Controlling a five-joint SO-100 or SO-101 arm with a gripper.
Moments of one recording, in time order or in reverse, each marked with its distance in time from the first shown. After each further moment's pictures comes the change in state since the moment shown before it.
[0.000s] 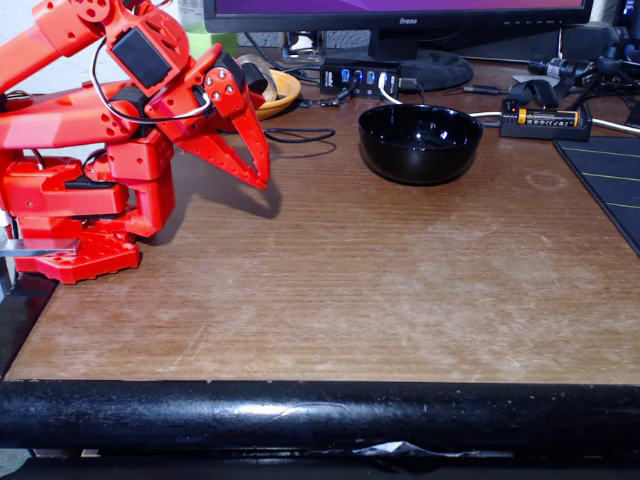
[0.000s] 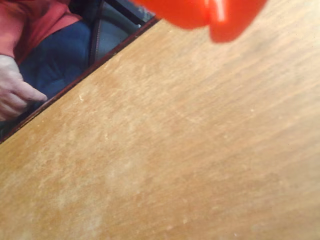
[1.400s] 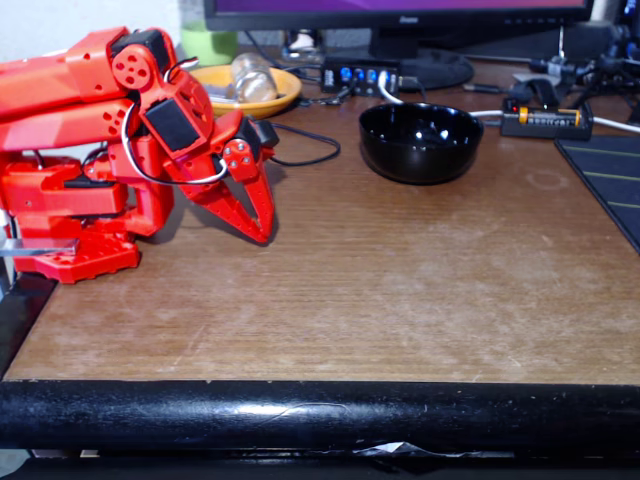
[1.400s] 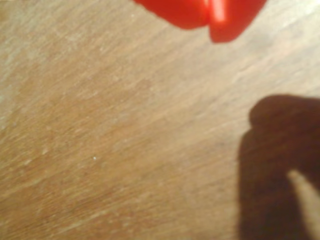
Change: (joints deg) arm -1.8 0.7 19.2 -10.3 5.2
